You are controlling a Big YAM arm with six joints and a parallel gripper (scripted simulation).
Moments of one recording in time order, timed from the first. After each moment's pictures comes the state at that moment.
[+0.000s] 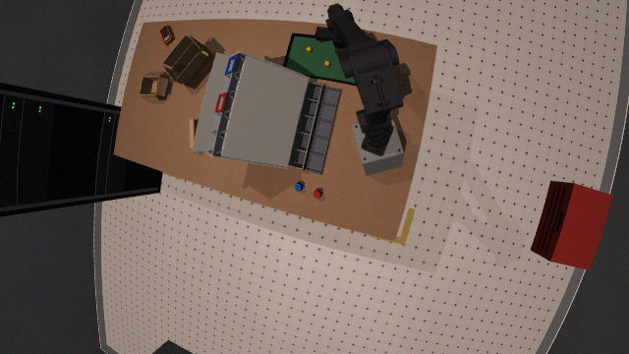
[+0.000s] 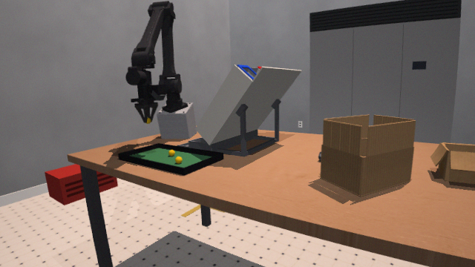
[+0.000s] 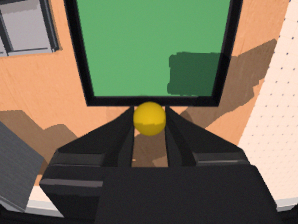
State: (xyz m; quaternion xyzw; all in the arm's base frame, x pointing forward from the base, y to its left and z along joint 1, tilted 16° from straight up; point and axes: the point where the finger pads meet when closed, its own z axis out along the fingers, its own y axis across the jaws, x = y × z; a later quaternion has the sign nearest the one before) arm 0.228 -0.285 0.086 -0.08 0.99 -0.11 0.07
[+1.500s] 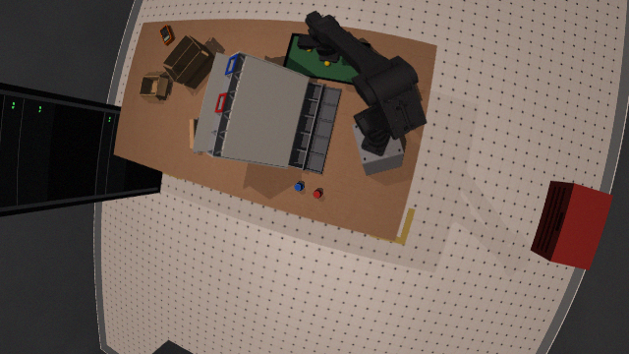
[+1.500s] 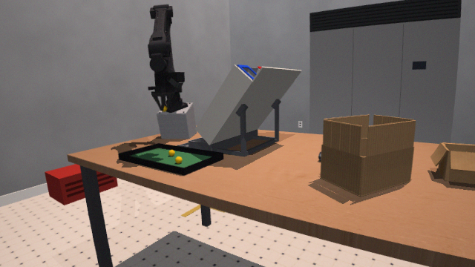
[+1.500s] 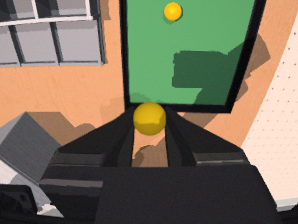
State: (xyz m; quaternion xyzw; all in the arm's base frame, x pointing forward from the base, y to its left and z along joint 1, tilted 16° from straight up) arm 0.251 -0.214 0.120 -0.10 0.99 -0.12 0.07
